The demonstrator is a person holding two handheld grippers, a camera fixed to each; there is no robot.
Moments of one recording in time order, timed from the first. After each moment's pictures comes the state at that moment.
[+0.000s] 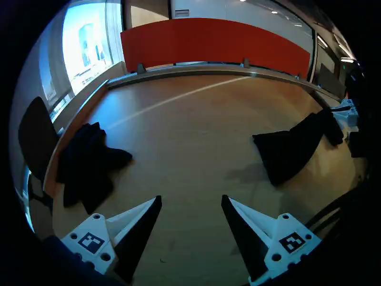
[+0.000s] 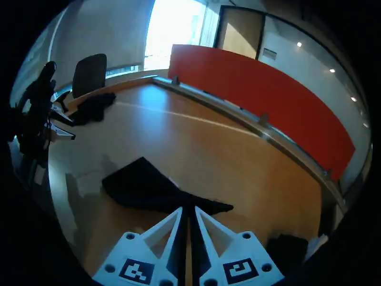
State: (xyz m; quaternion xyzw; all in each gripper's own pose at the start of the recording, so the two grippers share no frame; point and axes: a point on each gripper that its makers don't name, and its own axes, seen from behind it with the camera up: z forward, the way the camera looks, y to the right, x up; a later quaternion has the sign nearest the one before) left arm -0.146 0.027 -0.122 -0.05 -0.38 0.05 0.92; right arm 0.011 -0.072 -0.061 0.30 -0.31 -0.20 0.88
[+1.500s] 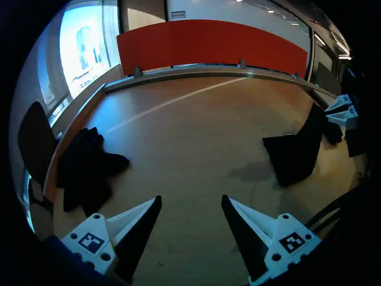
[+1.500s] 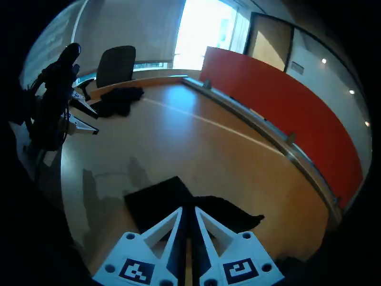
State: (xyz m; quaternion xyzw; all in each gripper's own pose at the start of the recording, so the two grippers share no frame) left arm -0.142 0.036 -0.116 -0.05 -0.37 0.05 0.92; right arm 0.004 -0.143 -0.075 0.39 -0.30 -0.23 0.84
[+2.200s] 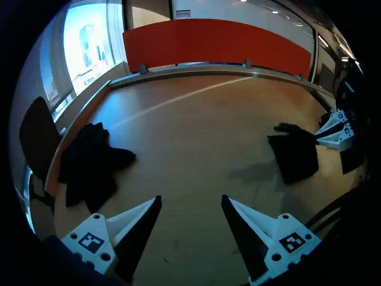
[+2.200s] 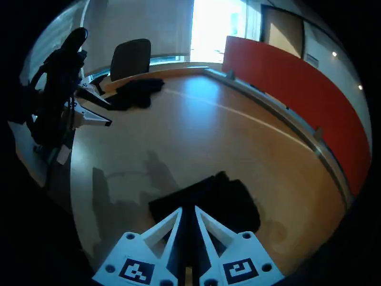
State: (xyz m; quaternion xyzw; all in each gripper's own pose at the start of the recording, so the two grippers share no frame) left arm -0.145 0.019 -0.126 -0.04 -0.38 0.05 0.92; right arm -0.052 -0.205 -0.104 0.44 -0.34 -0.21 0.80
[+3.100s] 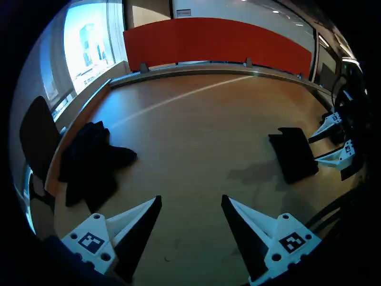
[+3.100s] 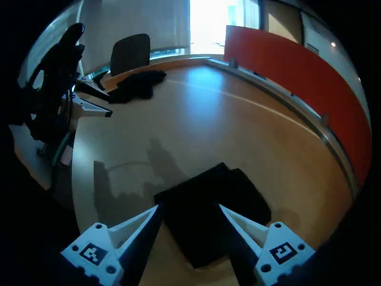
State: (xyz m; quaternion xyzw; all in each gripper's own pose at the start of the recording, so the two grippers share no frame) left arm -0.148 0.017 -0.126 -0.04 -0.38 0.05 0.92; right arm -0.075 -0.203 -0.115 0.44 -0.37 -0.20 0.79
